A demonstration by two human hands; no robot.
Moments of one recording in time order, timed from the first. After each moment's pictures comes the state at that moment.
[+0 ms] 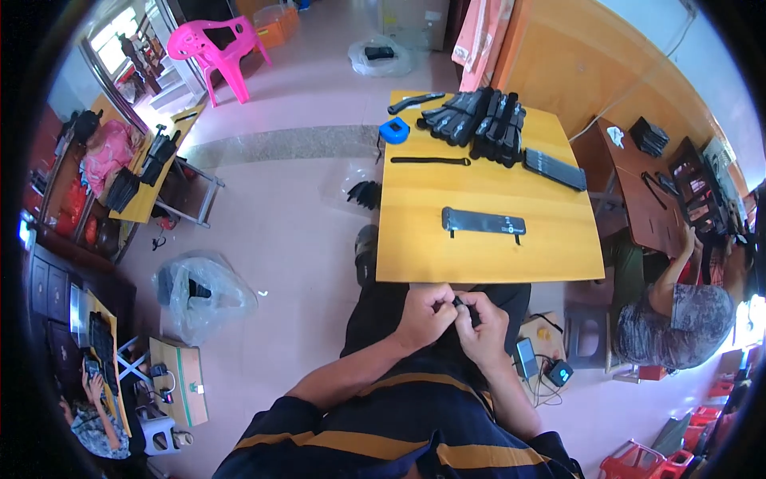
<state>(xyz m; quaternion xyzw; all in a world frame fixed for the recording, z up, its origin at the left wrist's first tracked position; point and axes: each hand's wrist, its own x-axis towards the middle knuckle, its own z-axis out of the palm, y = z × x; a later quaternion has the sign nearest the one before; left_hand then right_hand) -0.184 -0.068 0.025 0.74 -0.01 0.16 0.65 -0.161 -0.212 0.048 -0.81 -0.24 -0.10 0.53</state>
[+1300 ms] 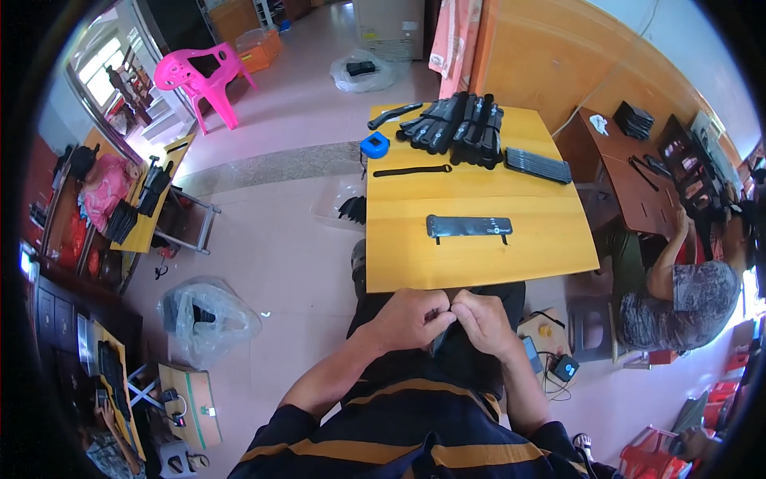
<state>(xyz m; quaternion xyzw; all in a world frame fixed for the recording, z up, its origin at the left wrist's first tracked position) -0.170 -0.038 0.080 0.84 -0.20 0.05 0.50 -0.125 -0.240 0.076 -0.78 -0.40 0.04 0.48</state>
